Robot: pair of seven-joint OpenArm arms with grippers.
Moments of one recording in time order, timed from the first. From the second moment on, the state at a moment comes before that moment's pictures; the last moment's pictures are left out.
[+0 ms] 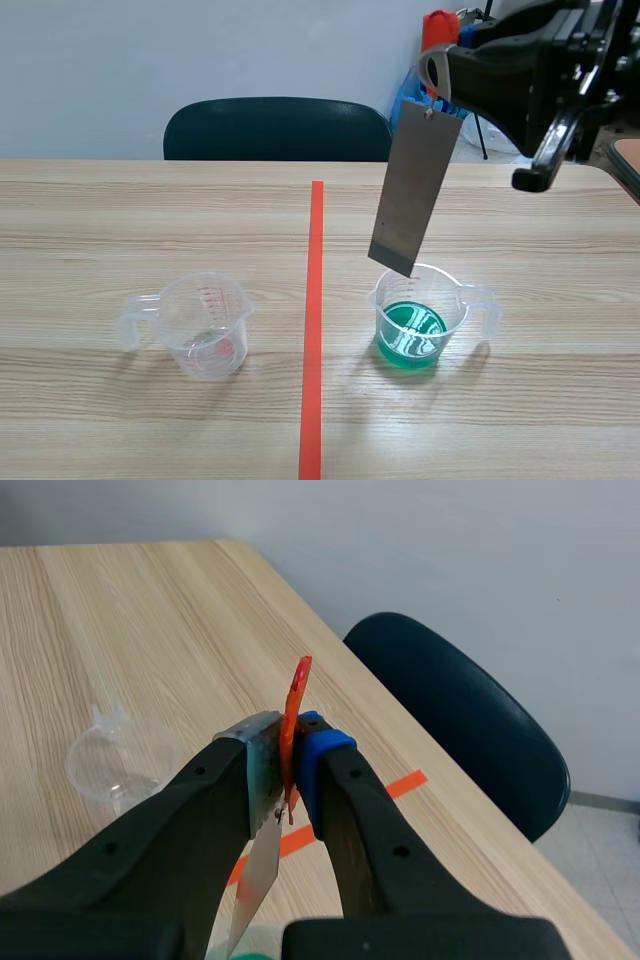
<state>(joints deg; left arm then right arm) 80.4 -21.0 -26.0 116.7 -2.0 -17.1 -41.1 -6.5 48.7 -5.7 117.1 35.9 32.1 -4.8</state>
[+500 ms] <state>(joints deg) 80.4 -21.0 -26.0 116.7 -2.0 -17.1 -41.1 -15.4 48.7 2.1 117.2 35.7 35.7 -4.8</state>
